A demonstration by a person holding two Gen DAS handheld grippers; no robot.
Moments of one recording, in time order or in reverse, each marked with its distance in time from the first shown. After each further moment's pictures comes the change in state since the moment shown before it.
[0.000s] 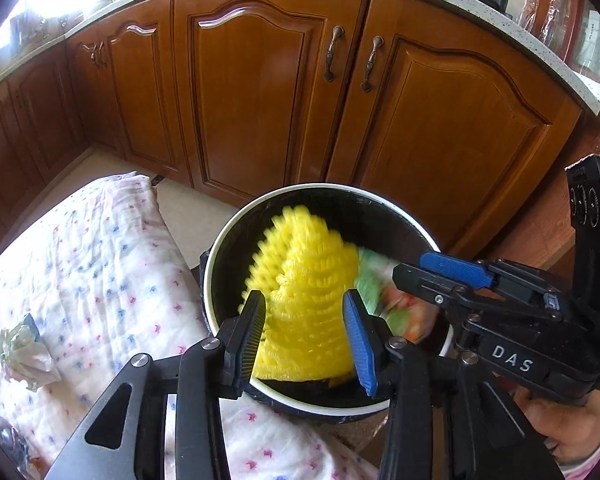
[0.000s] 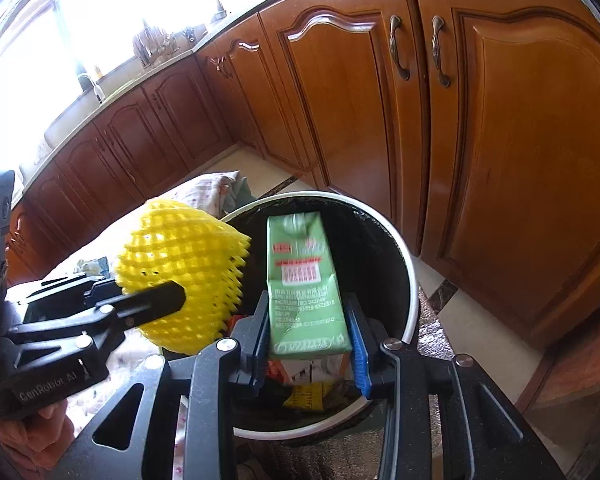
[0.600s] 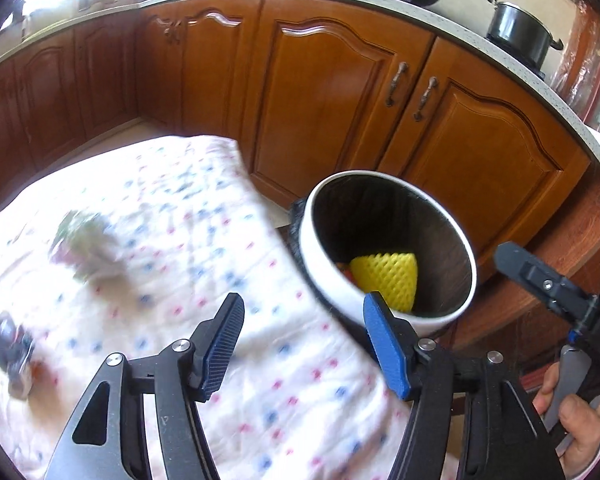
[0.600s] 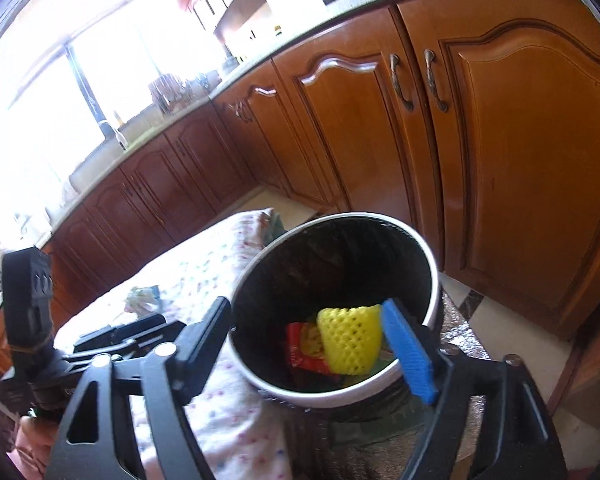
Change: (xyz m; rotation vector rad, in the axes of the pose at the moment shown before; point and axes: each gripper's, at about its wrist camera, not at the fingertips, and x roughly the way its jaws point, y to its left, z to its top) left arm -0.063 0.052 -0.085 -0.206 -0.083 0.046; right arm -0.049 0.021 -0.031 0.071 -0.178 0.108
